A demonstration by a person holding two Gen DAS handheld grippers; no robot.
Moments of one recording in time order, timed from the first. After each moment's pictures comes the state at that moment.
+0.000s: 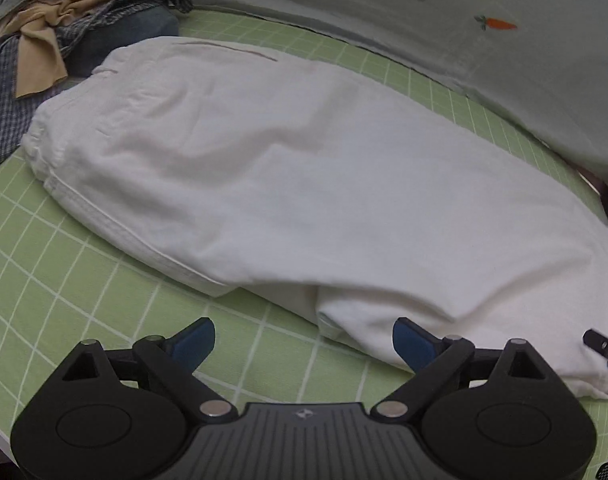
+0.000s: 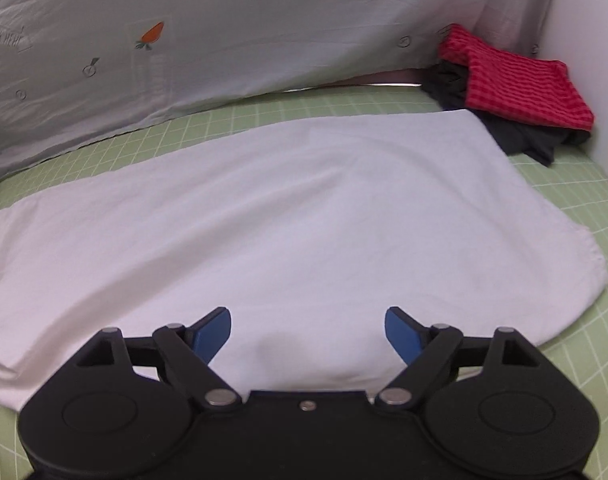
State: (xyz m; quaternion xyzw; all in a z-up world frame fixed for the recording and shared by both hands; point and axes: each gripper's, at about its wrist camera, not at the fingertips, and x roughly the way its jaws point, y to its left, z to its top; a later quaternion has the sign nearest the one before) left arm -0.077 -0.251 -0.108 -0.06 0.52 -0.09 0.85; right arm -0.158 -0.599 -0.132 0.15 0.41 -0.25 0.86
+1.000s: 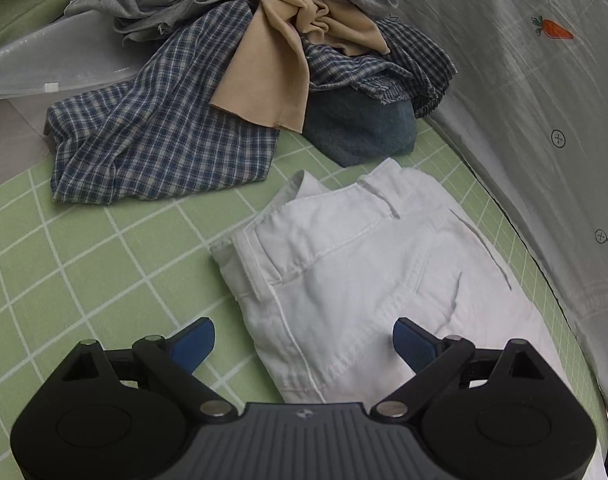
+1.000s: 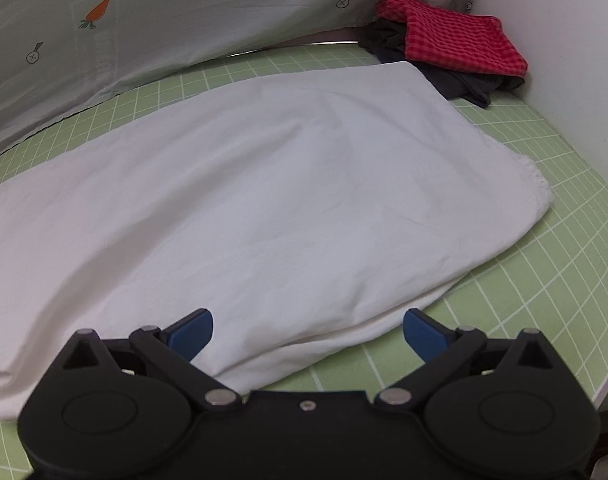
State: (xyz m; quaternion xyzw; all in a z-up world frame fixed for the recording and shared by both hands) left arm 0.046 -0.060 -0.124 -0.25 0.45 0.06 0.85; right arm -0.165 -0.565 -0.115 0.18 0.44 -0.38 0.79
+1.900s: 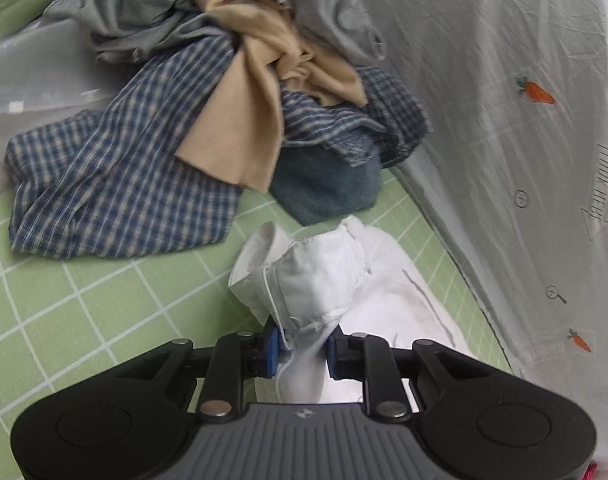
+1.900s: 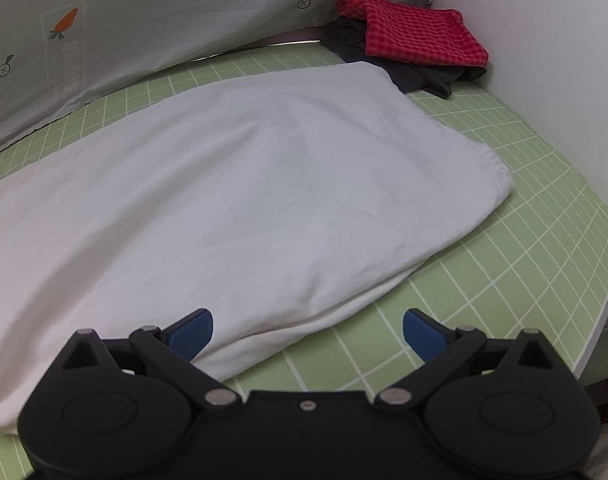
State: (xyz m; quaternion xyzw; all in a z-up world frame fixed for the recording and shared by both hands) left arm 0.063 -0.048 -0.089 -0.29 0.40 -0.01 0.87; right arm -0.183 -0.568 -0.117 0.20 0.43 -0.42 0.78
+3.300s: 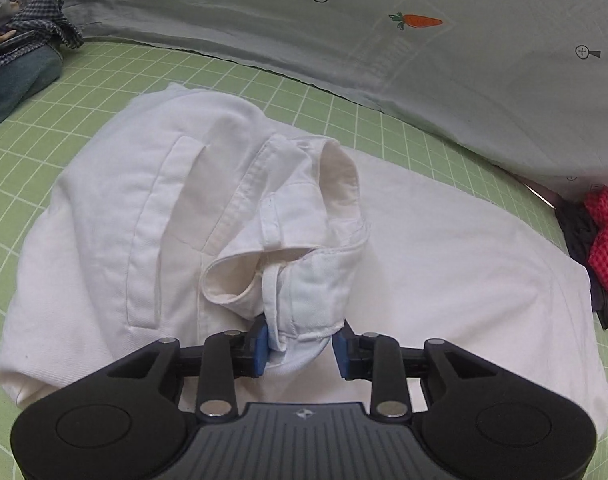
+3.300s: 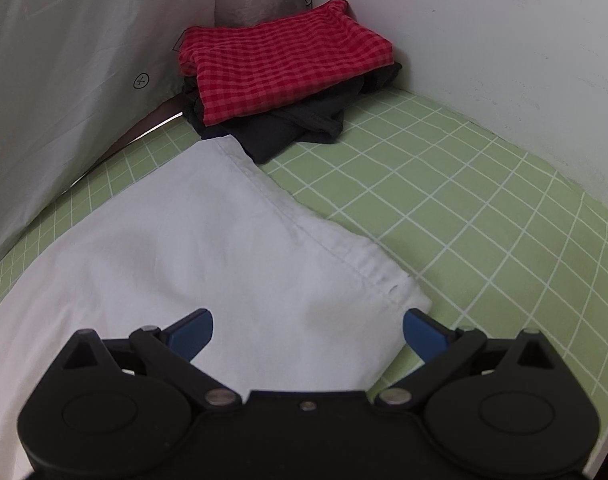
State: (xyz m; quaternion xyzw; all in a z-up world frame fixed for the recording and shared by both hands) left arm -0.019 -0.389 -0.100 -0.07 0.50 -0.18 0.85; right arm -0.254 -0.797 -0.127 0.28 0.35 -0.45 0.77
